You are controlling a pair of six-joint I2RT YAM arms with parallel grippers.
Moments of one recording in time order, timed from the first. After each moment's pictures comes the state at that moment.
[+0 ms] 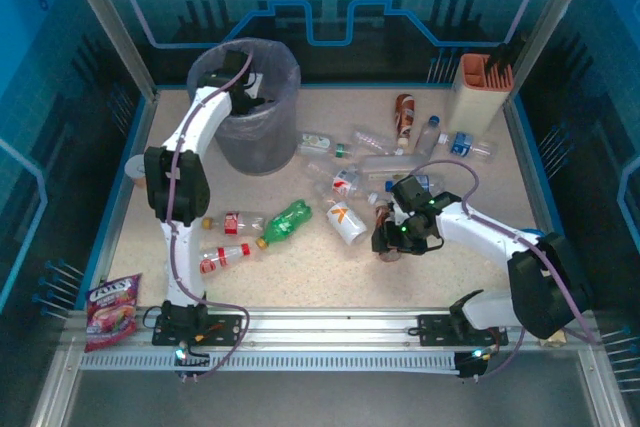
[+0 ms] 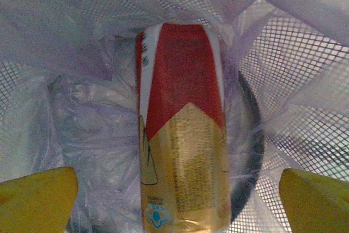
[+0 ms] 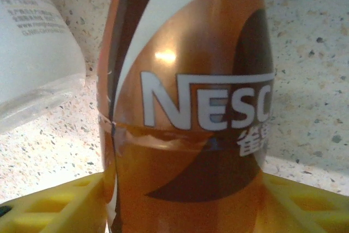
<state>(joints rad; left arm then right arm) -0.11 2.19 2.07 -0.95 0.08 -0.08 0.49 1.34 0.72 -0.74 -0.25 0.52</state>
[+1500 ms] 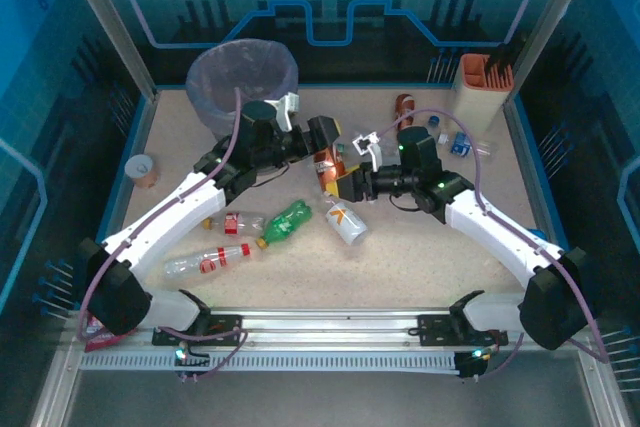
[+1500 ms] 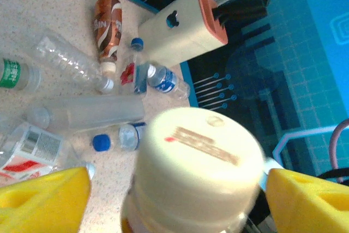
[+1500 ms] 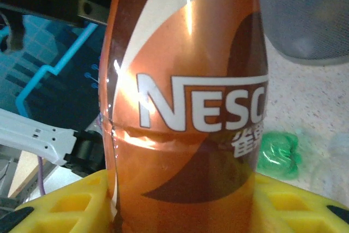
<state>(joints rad) -0.53 1.38 1.21 -0.17 0.30 -0.93 0.50 1.29 0.94 -0.12 -0.80 0.36</state>
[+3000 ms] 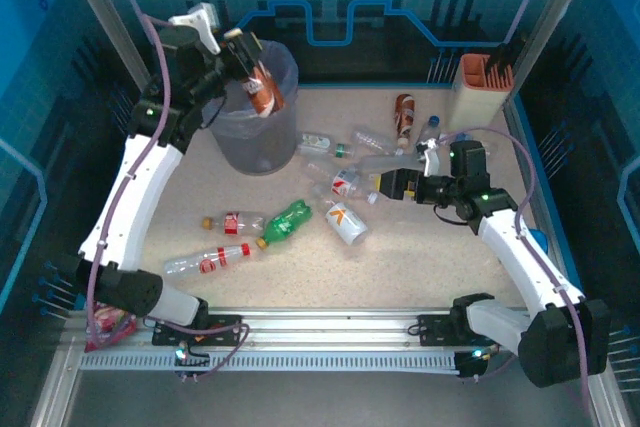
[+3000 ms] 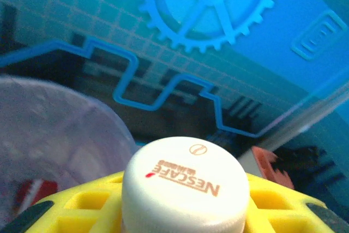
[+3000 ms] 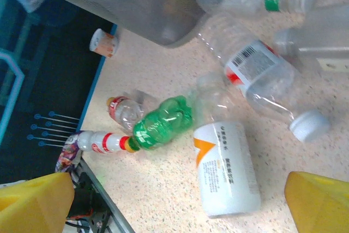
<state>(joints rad) -0.20 1.49 1.80 -0.49 0.07 -0.56 0.17 1.08 0.81 -0.43 -0.72 0.41</state>
